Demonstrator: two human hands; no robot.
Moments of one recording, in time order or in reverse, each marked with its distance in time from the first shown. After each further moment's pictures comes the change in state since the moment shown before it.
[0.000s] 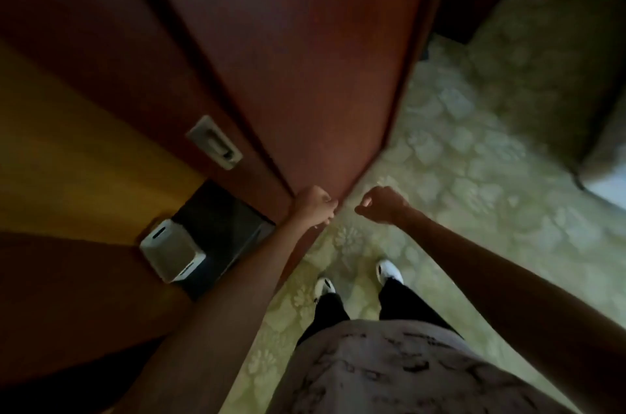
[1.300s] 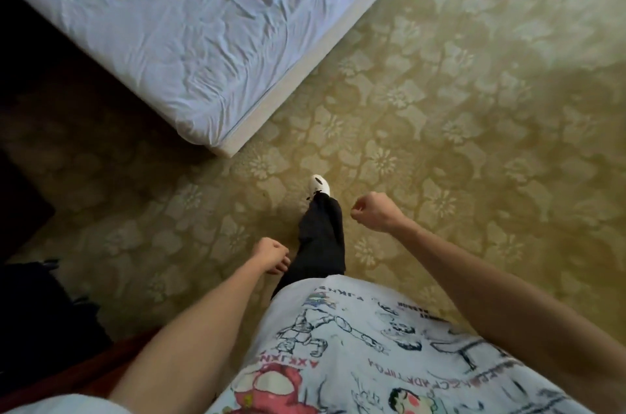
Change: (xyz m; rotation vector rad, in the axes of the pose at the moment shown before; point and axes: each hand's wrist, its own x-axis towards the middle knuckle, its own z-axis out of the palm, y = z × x) left_hand 0.014 0.394 0.614 1.029 -0.702 0.341; right_hand -0.328 0.638 0.065 1.113 0.620 1.023
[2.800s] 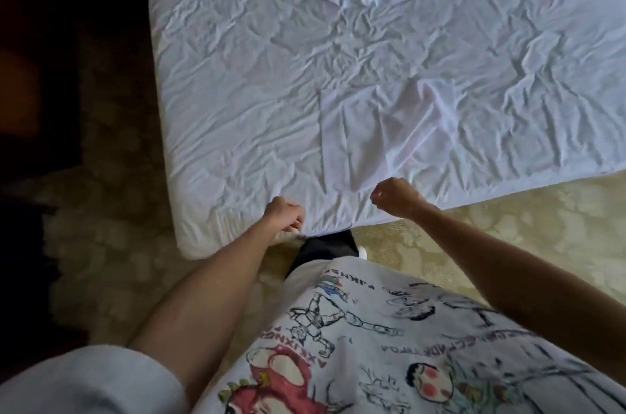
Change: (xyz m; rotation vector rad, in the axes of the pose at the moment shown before) left_hand 0.347 0.581 -0.484 -0.650 0.203 -0.166; right_hand 0.703 -0.406 -0.508 -0.496 -0.257 -0.411
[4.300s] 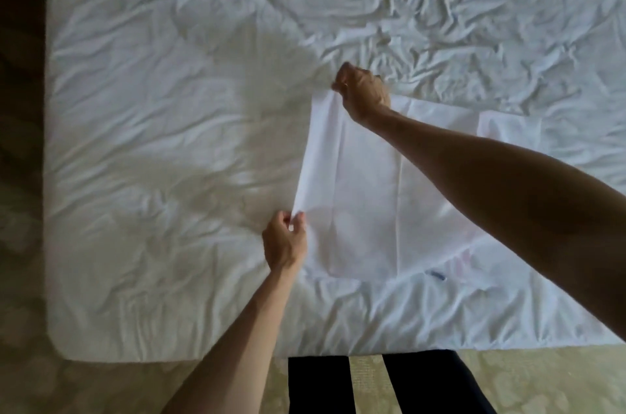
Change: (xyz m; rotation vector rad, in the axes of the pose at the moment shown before) left_hand 0.314 0.057 0.066 -0.251 0.524 -0.001; right_hand 0.509 -0.085 -0.041 -0.156 0.365 -0.307
